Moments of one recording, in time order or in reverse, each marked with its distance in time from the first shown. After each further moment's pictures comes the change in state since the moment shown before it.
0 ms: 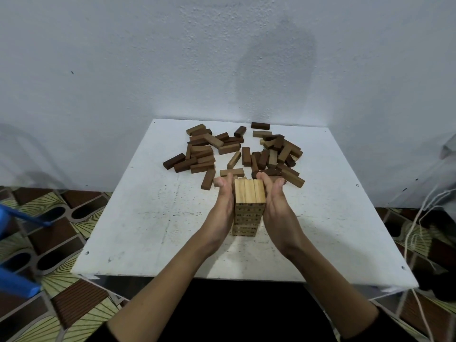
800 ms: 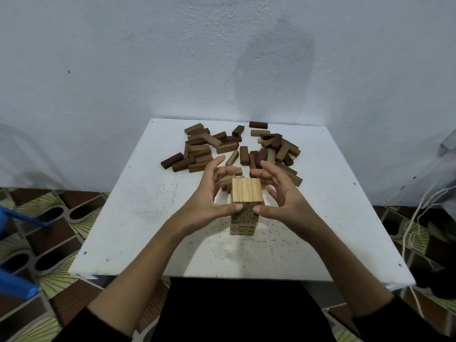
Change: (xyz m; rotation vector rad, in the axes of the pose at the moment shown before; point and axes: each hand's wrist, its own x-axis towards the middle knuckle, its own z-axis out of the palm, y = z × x) left_hand 0.008 0.014 -0.042 0.390 -0.134 0.259; right_hand 0.008 -0.008 -0.041 -0.291 -0.085 -0.168
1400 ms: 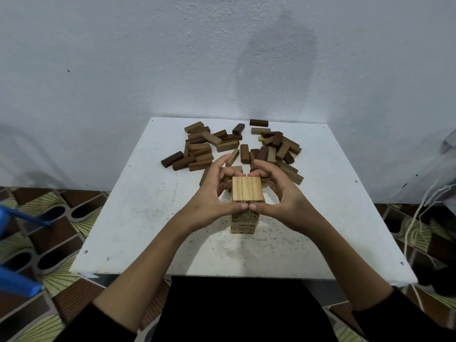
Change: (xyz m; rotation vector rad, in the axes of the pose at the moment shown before) left_hand 0.007 -0.001 0.005 0.052 0.025 0.045; right_hand 0.006 0.004 -0.001 -0.175 0.013 -0.085
